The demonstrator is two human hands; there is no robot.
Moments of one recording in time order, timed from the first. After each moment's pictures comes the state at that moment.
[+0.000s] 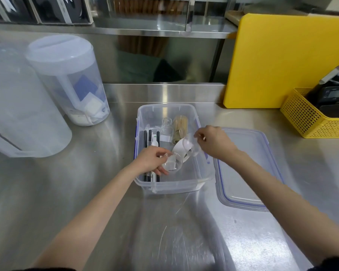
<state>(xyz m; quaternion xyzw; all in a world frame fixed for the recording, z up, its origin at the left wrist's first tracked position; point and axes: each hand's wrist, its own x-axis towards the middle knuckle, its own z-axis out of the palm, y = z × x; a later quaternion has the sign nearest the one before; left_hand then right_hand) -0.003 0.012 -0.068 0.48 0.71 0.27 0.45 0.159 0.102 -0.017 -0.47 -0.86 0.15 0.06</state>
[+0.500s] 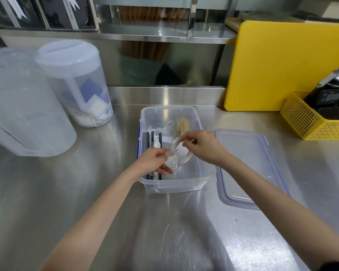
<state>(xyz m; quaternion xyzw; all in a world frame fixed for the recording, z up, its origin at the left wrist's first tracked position) 0.008 -0.007 -0.048 0.40 0.68 0.34 0.50 0.149 0.069 -0.007 -0.40 -0.86 0.29 0.13</state>
